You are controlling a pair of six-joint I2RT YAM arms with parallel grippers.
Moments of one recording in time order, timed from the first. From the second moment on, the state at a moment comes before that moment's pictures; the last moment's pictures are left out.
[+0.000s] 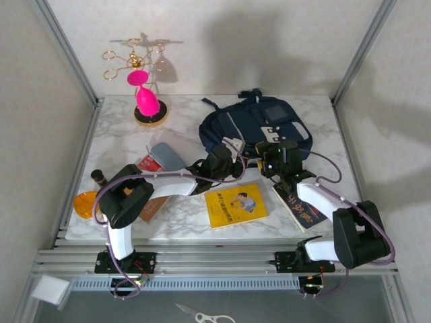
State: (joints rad) left arm -0.85 1.86 1.09 0.34 -0.01 -0.42; right arm 0.34 1.35 0.65 0.17 -0.18 1.53
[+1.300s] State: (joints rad) left arm -0.85 1.78 1.10 0.16 0.07 -0.39; right arm 0.26 1.22 0.66 -0.08 -0.38 1.25
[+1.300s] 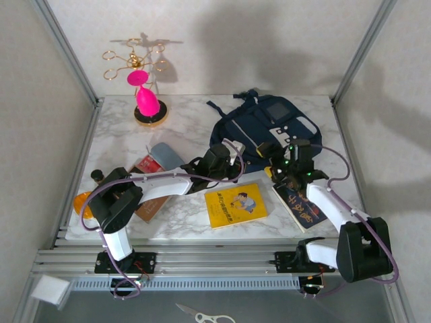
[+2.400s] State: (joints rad) left arm -0.77 1.52 0.87 0.15 -0.08 -0.43; right arm 0.47 1.67 1.06 -0.12 -0.37 1.07
